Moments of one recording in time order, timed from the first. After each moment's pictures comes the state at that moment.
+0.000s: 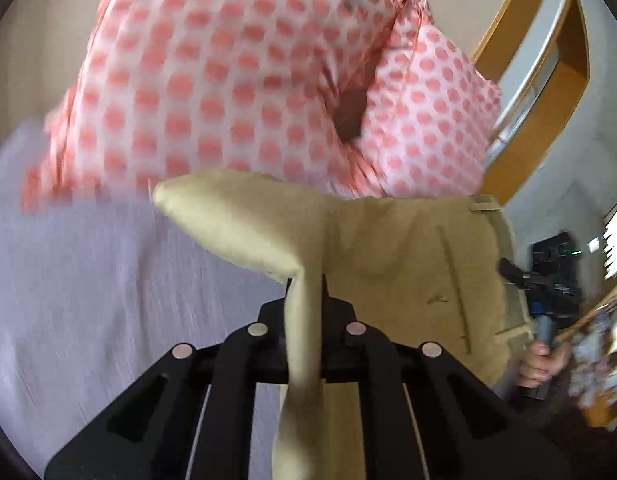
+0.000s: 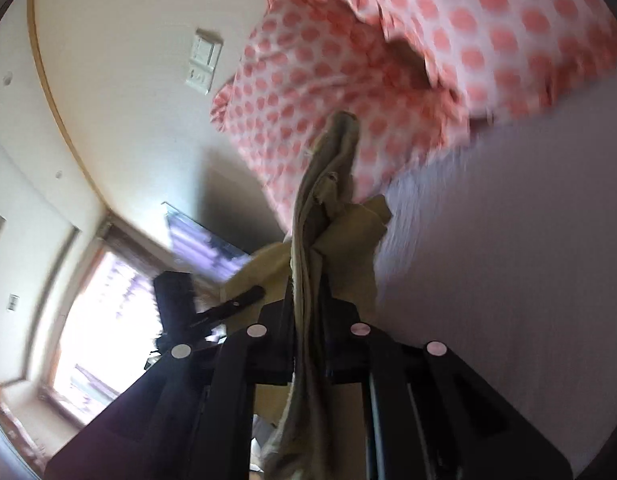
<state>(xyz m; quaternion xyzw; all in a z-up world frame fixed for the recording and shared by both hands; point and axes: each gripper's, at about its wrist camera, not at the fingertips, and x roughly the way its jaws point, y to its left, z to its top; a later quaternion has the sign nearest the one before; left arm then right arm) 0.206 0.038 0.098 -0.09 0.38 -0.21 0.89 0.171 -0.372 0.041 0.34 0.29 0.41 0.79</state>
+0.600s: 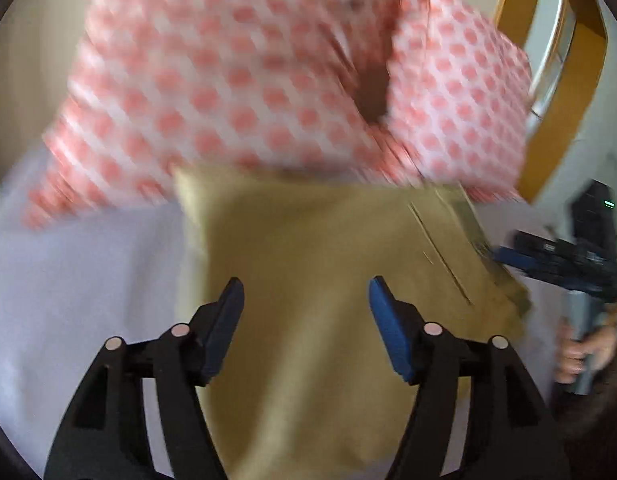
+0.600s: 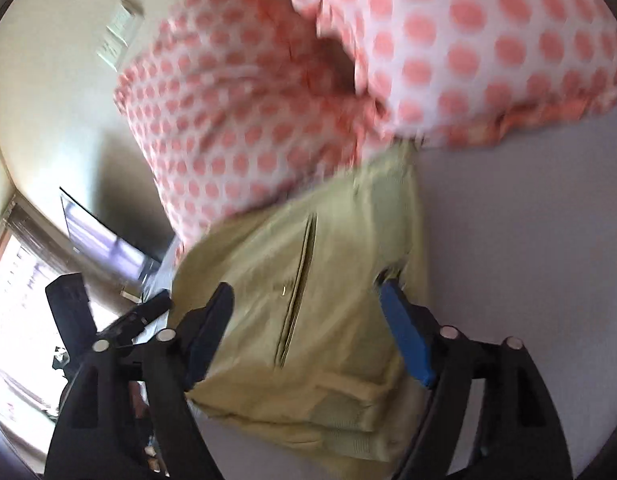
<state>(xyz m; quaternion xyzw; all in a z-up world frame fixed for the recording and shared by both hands) 0.210 0.001 0.055 -0.06 0.43 -0.19 0.88 0.218 -0.343 0.021 0.25 0.38 0.27 0.85</state>
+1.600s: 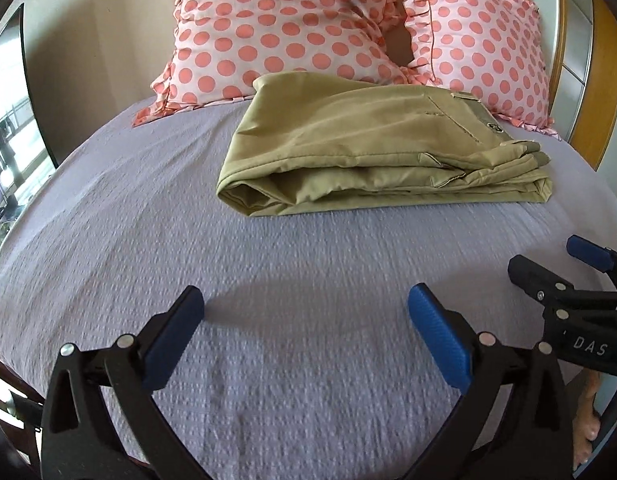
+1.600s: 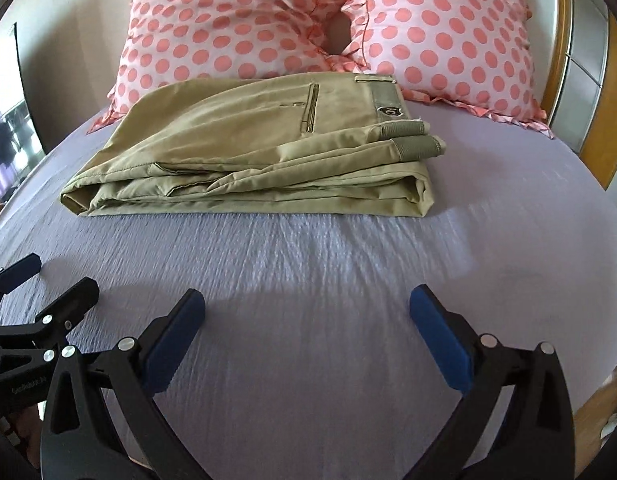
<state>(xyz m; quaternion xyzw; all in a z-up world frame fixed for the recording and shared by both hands) 0.029 -0.009 0.011 0.02 0.39 -0.02 0.92 0.035 -0.231 -0.027 0.00 0.35 0.05 0.94</state>
